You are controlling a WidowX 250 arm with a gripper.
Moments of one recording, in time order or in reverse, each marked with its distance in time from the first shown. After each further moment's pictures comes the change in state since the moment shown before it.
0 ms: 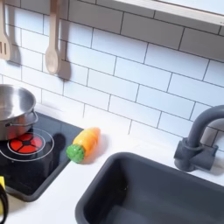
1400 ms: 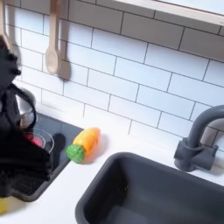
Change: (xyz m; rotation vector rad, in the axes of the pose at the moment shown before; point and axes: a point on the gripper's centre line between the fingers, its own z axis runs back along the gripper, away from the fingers) arm 0.093 0.031 -0.004 0.031 -0.214 0.142
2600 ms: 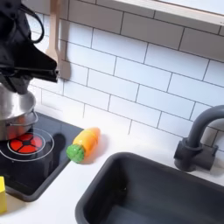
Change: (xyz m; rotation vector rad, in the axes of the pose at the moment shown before) arm 0.114 0.032 0.018 0.071 -0.371 -0.009
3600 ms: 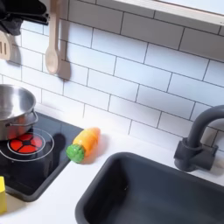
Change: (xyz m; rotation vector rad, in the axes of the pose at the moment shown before) arm 0.062 0.027 0.014 0.057 -0.250 0.005
